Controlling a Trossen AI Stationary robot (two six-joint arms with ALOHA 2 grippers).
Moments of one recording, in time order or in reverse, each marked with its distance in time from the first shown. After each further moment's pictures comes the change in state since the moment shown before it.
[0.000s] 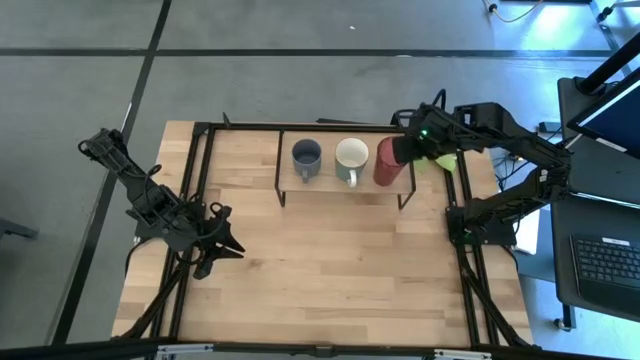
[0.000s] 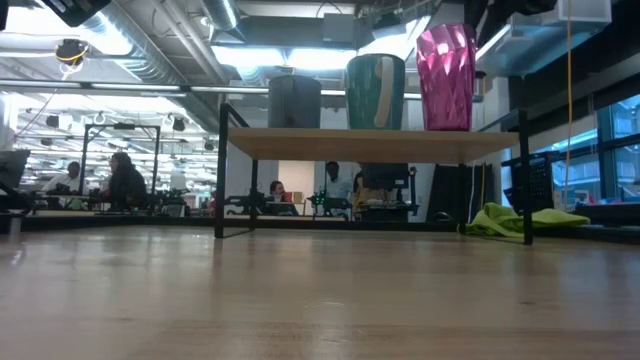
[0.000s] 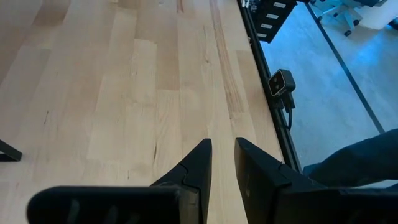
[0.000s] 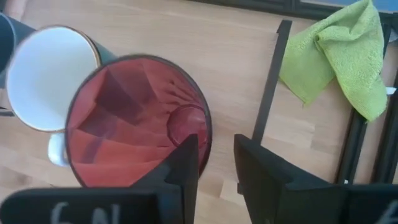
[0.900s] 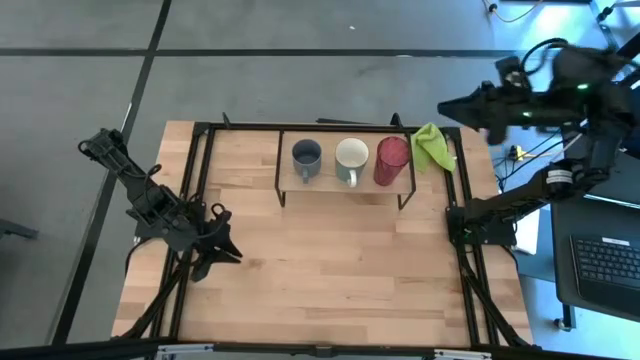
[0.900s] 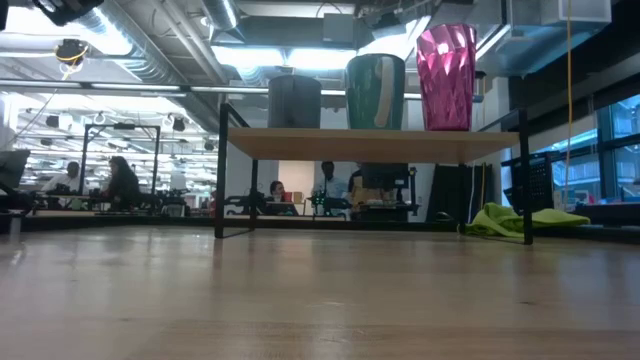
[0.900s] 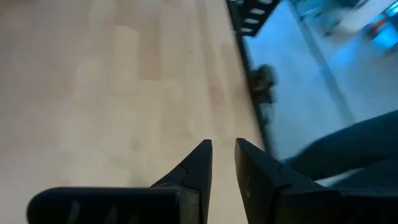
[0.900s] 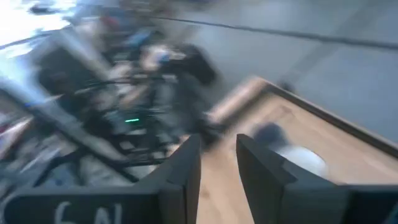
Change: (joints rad) left arm 0.000 0.000 0.000 0.009 0.067 -0.039; right arm 0.049 -0.049 0.602 0.266 -0.267 -0.437
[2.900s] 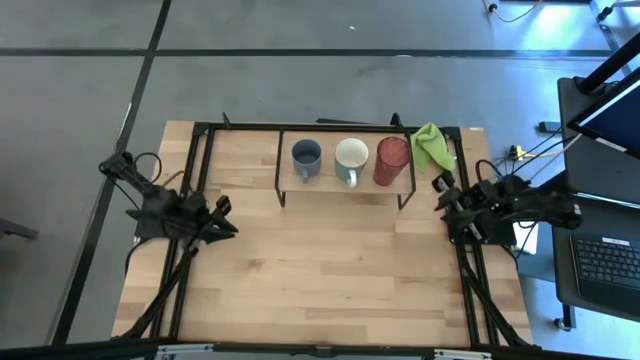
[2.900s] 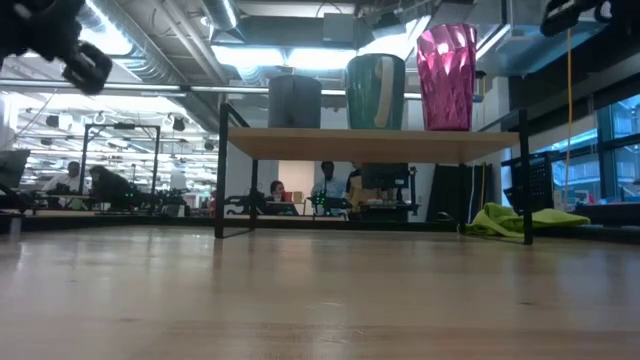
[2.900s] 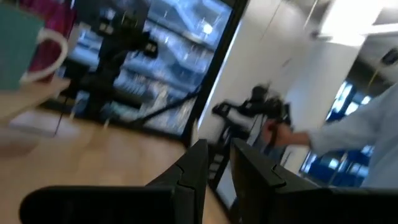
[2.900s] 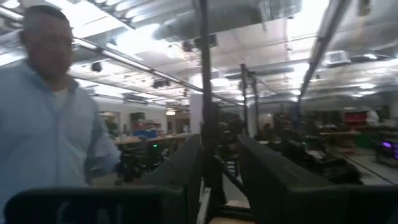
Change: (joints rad) left arm 0.109 -0.808 -0.790 0.862 -0.035 0.312; right arm 0.213 -1.228 -2.183 1.721 -0.368 -0.379
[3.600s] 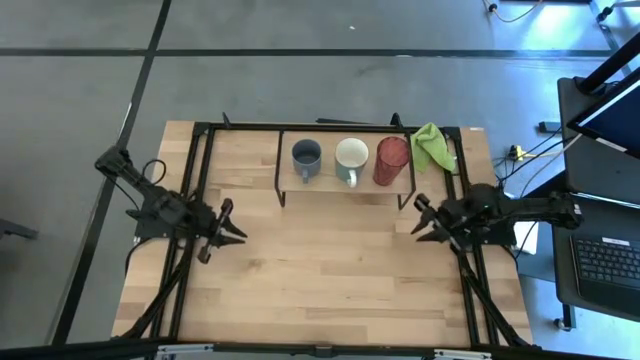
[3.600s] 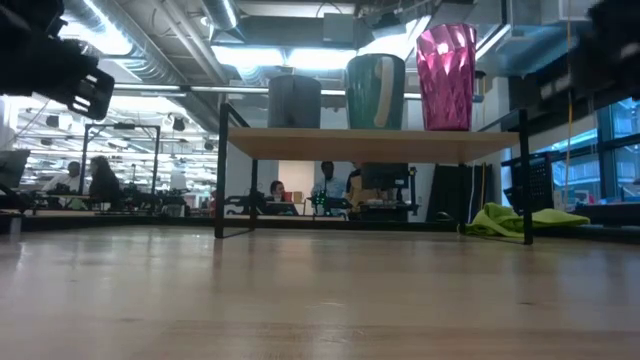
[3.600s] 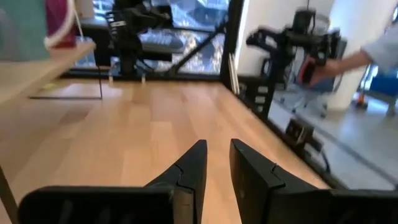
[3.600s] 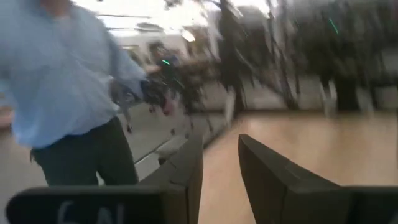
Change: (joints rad) left arm 0.000 0.110 0.000 -0.194 -0.050 0.186; right arm 0.001 0.001 -0.139 -0.232 -0.145 0.005
